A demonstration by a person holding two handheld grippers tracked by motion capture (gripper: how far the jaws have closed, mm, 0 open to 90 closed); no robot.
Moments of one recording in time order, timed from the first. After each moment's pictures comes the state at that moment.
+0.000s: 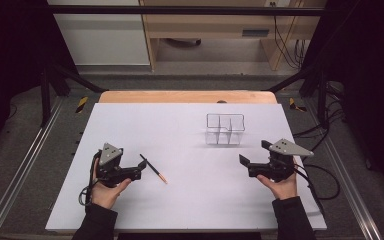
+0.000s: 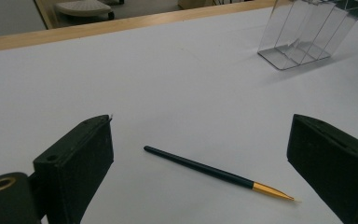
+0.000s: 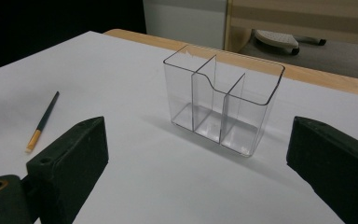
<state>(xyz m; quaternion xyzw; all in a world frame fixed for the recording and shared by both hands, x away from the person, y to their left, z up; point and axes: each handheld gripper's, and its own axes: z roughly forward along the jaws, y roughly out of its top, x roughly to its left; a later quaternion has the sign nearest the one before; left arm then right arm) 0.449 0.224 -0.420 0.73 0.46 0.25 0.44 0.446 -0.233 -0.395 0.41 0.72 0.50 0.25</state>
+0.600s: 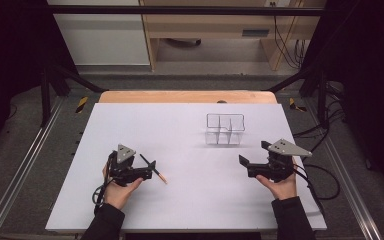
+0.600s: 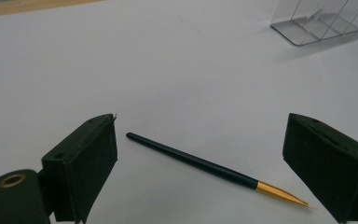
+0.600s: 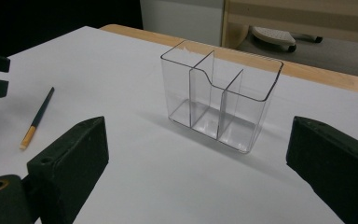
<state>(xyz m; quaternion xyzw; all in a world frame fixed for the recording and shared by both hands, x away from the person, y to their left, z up) 0.462 0.197 -0.446 0.75 0.47 0.24 0.40 0.446 -0.231 -0.396 0.41 0.72 0.49 0.25</state>
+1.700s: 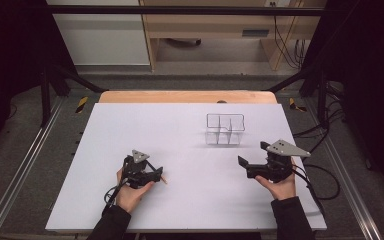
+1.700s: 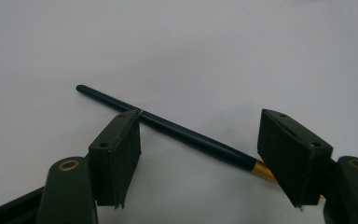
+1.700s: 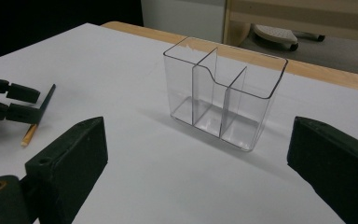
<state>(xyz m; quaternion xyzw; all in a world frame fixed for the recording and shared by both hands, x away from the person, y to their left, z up) 0.472 0.173 -0.479 0.76 0.51 0.20 0.34 0.446 -0.229 -0.398 0.41 0.73 0.49 0.25</state>
